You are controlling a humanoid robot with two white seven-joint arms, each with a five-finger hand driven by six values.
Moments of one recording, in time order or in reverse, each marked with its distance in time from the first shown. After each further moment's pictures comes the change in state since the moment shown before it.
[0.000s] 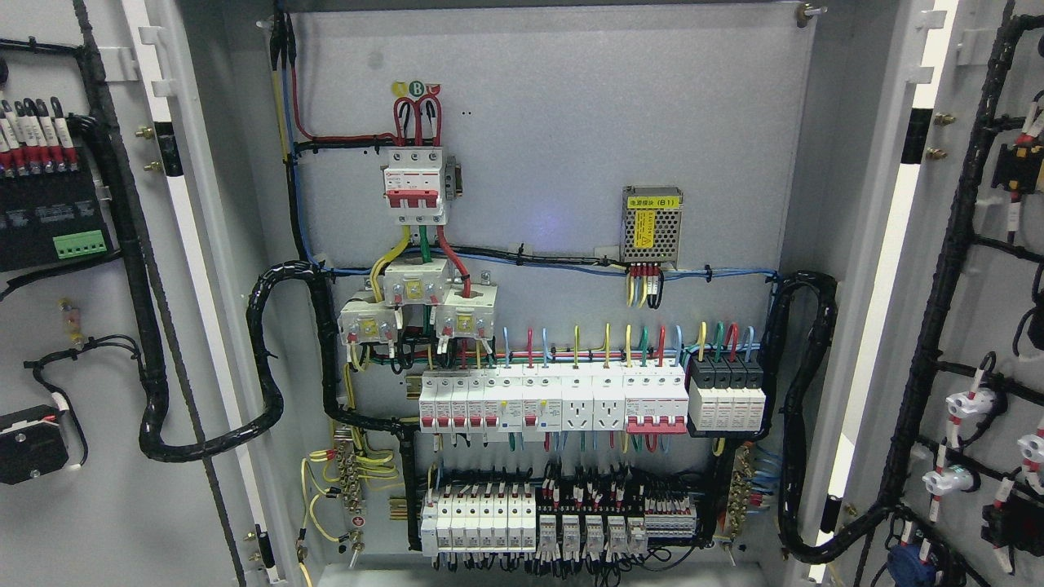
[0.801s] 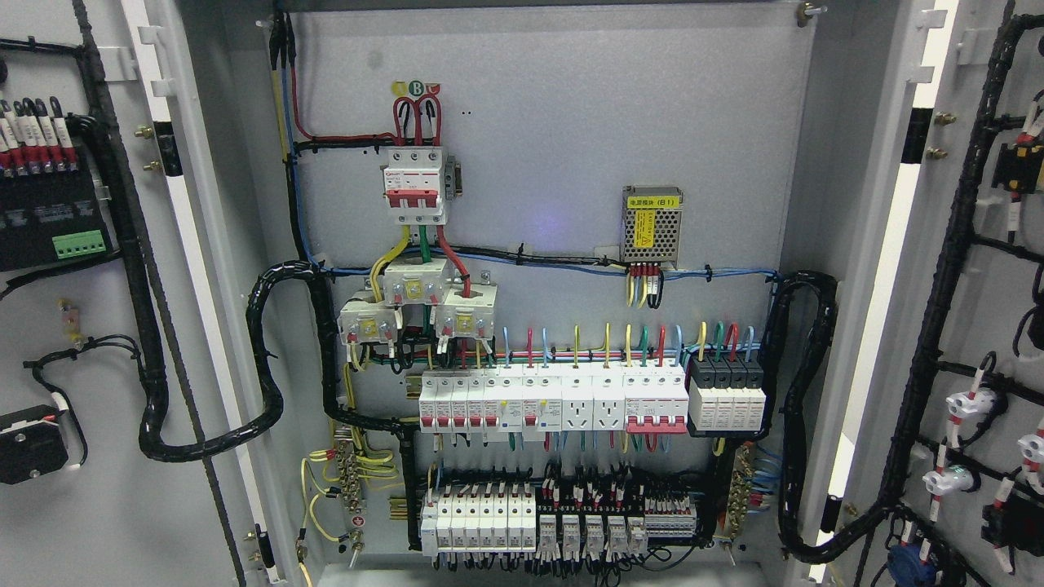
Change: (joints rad) left arm 0.007 0.018 -0.033 -0.089 0.078 -0.006 -0.042; right arm 0.029 -0.059 0.011 -0.129 -0.138 -0.057 0.011
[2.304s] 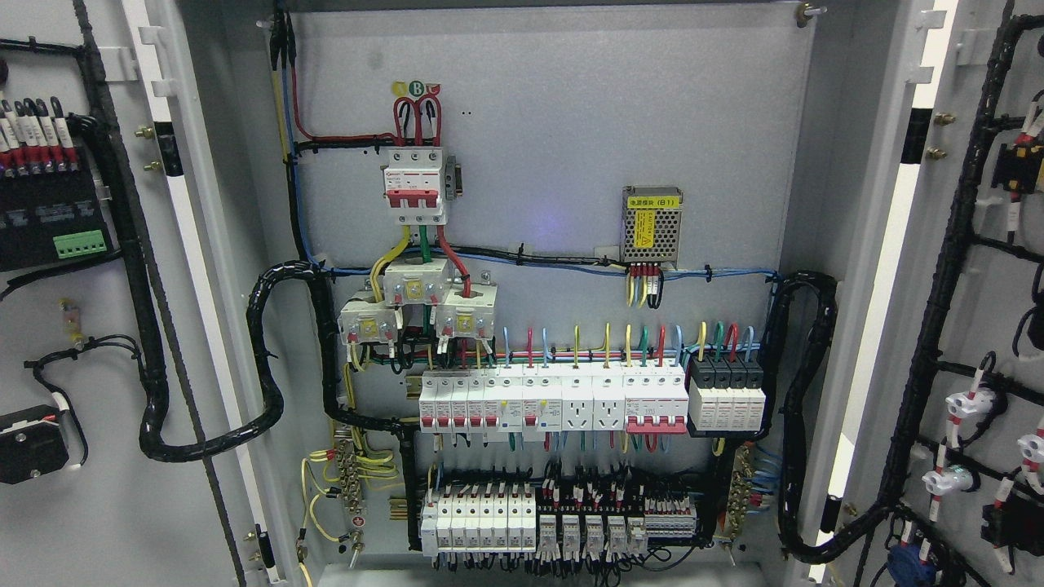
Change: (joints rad) left arm 0.270 0.206 -0.195 -0.848 0.026 -0.673 0.056; right arm 0.616 -0.332 0.060 -1.037 -0.266 -0.724 0.236
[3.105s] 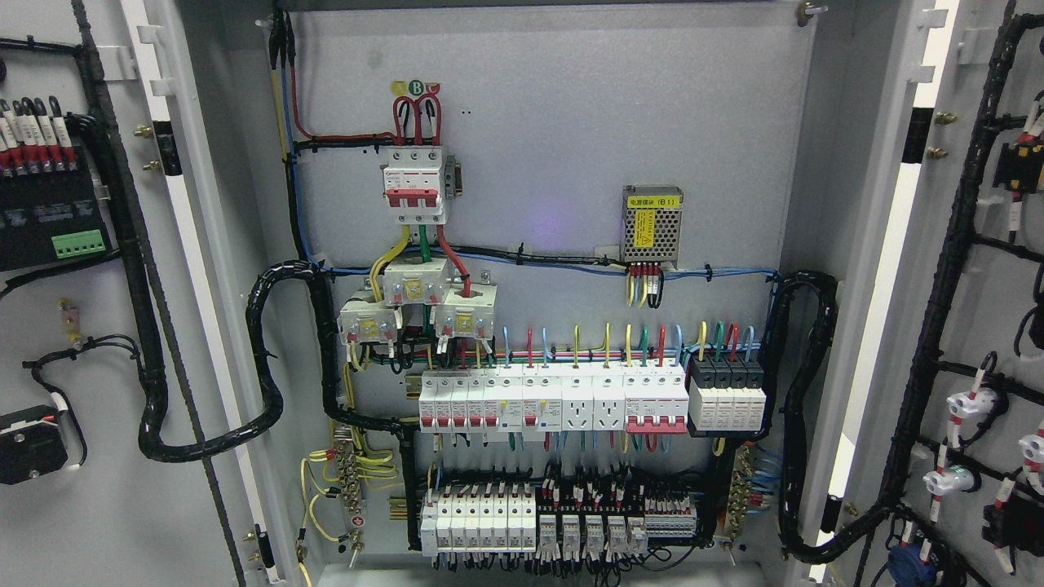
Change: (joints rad) left arm 0.019 0.096 0.037 -0.497 -0.021 0.009 -0.016; right arm -0.142 -0.130 -0.064 -0.486 -0.013 0.002 0.006
